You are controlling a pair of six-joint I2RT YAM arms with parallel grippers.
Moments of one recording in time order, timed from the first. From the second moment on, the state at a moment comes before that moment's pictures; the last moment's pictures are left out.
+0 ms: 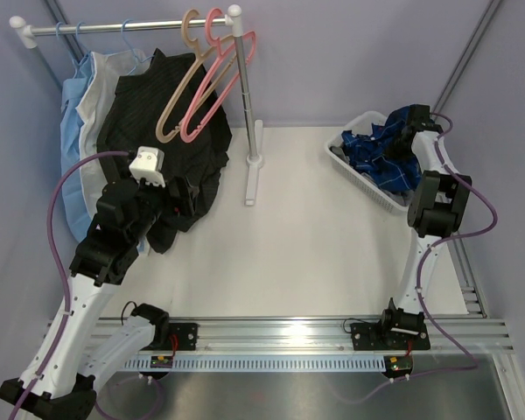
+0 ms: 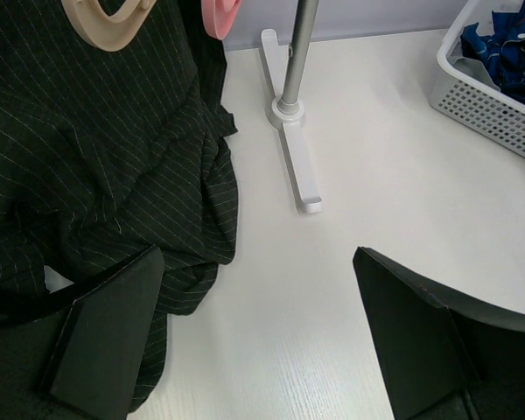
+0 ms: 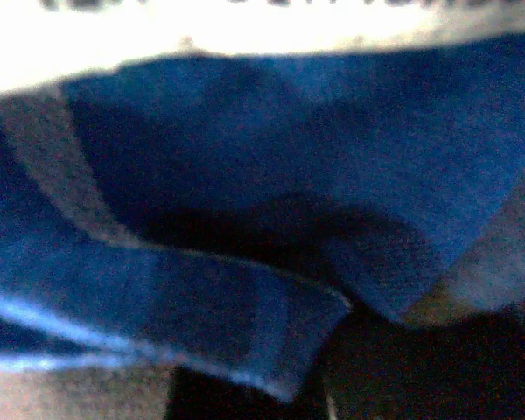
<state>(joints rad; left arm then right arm) -0.36 0.78 1.04 -0.53 -0.06 -0.13 -0.17 2.27 1.99 -0.75 -0.13 0.49</state>
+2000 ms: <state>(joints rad) -0.35 0.45 1.11 -0.64 -0.22 -0.12 0.05 0.37 1.20 -0.42 0.09 0.29</state>
